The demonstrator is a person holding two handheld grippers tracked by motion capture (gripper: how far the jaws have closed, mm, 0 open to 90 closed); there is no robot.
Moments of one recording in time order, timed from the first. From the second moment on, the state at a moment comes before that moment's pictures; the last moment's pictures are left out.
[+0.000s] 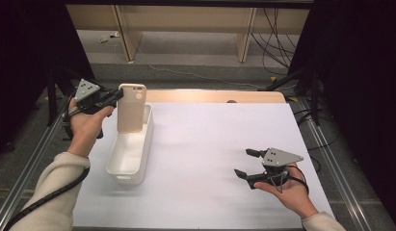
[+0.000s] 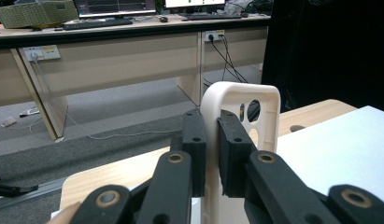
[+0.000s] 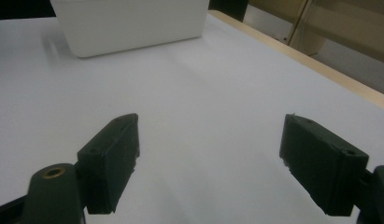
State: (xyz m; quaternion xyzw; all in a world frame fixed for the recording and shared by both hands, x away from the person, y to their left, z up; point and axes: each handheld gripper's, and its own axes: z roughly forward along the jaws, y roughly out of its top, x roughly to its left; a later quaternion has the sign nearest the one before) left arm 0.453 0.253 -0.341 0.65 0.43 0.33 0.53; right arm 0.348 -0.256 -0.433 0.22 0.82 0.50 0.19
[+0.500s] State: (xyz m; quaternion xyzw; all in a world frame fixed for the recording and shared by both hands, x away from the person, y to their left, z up) left arm 0.459 0.252 -0.342 0.65 0.43 0.34 0.53; right arm 0.348 -0.256 -0.433 0.22 0.82 0.50 0.19
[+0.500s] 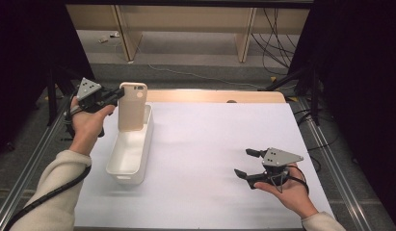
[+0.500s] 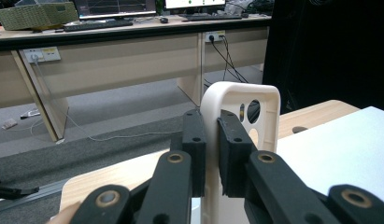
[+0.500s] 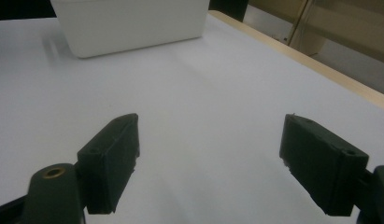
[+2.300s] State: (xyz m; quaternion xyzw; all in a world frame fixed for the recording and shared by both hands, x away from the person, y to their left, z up) left arm 0.474 0.249 -0.347 0.64 0.43 0.34 0.54; right arm 0.348 -0.257 -0.433 0.22 0.82 0.50 0.19
